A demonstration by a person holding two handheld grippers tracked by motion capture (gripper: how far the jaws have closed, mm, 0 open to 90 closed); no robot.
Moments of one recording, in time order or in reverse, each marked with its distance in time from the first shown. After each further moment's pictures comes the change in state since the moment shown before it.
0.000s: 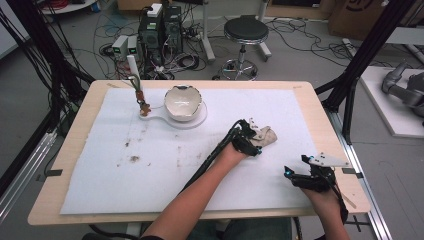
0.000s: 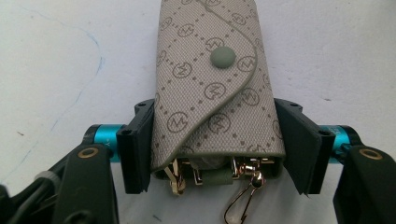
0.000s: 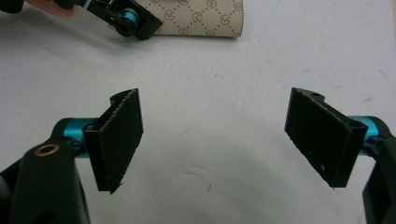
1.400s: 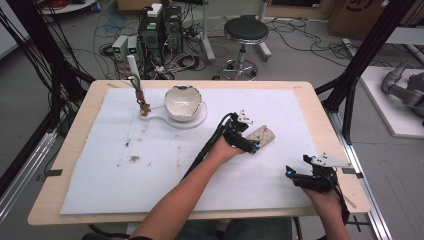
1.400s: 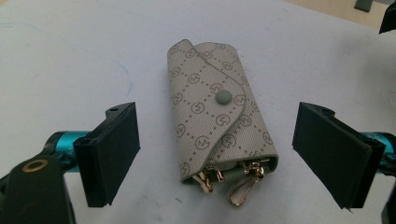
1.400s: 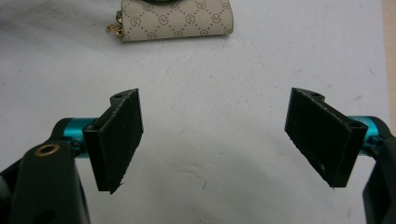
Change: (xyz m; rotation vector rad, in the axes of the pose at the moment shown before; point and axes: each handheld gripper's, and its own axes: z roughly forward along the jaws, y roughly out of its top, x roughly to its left) left arm 0.014 0.001 -0.032 -0.126 -0.051 -0.052; right arm -0.001 0.000 -0.003 -0.012 -0.010 0.012
